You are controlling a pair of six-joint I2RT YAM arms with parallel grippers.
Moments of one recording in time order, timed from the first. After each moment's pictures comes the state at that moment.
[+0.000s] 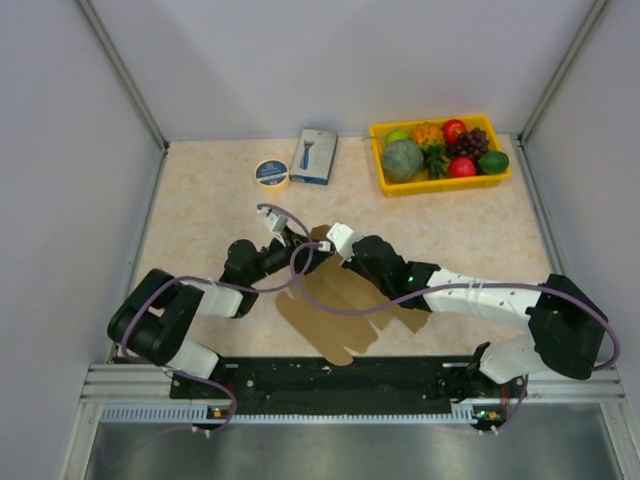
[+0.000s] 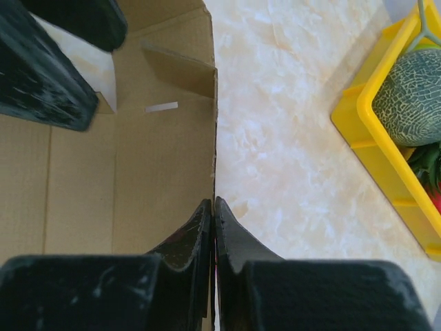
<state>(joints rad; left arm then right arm) -0.47 1.53 0.36 1.22 0.59 -0.52 0.99 1.38 0.80 -0.01 0.45 -0.31</state>
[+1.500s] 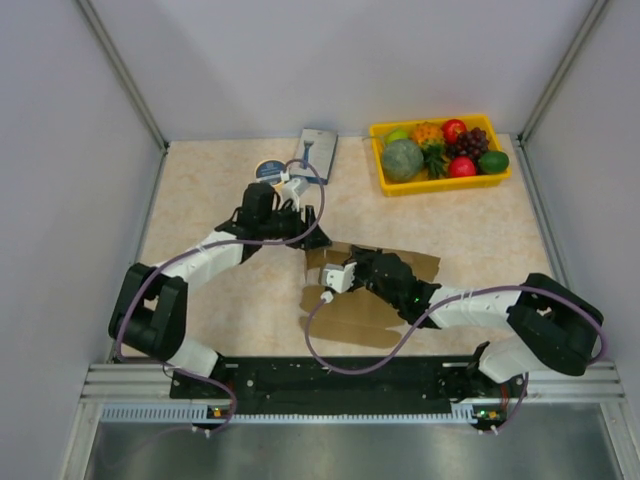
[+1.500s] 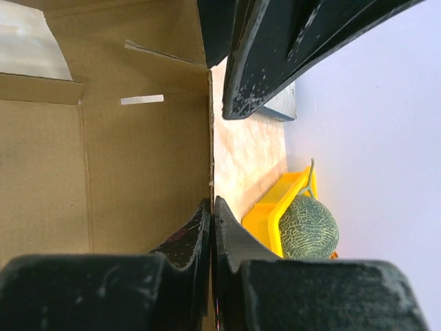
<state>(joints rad) -0.40 1.54 0.92 0.00 0.67 -0.34 0.97 1.41 0.53 0.58 0.22 -1.05</state>
